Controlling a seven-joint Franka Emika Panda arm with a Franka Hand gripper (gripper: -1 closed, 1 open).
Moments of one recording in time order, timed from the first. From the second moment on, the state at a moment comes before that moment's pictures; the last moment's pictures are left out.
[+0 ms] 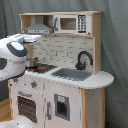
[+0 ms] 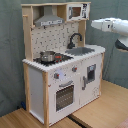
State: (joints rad) arm -0.48 -1.20 0.69 -2.52 -0.48 3.16 -1.28
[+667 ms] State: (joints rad) arm -0.60 -1.07 0.65 -2.44 -0.48 3.22 -1.35
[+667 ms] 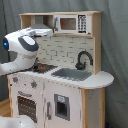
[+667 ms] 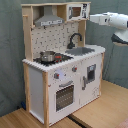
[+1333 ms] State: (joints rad) arm -0.68 -0.93 0.72 -2.33 -0.48 3.23 -1.37
